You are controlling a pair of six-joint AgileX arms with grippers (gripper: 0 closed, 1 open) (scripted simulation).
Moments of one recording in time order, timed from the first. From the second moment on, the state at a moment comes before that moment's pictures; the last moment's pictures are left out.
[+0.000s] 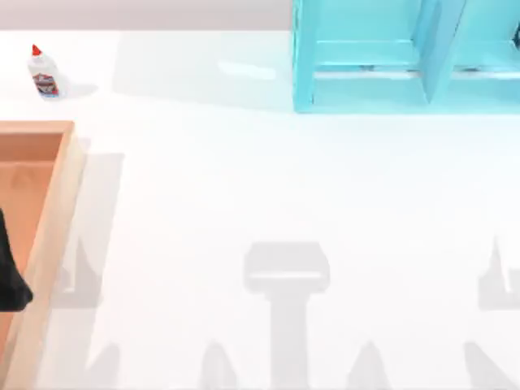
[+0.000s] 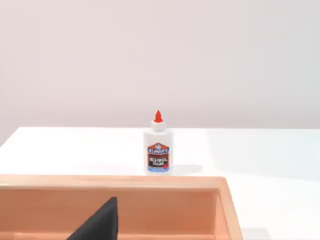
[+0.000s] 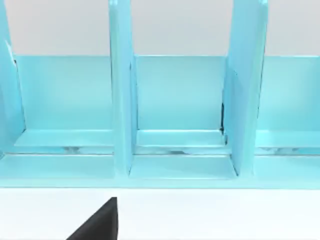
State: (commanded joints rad) left arm 0.00 0.00 0.00 0.00 0.00 0.00; right arm 0.00 0.00 0.00 0.00 0.00 0.00
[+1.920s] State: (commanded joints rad) left arm 0.09 2.10 1.08 0.52 0.13 0.06; right arm 0.00 0.00 0.00 0.00 0.00 0.00
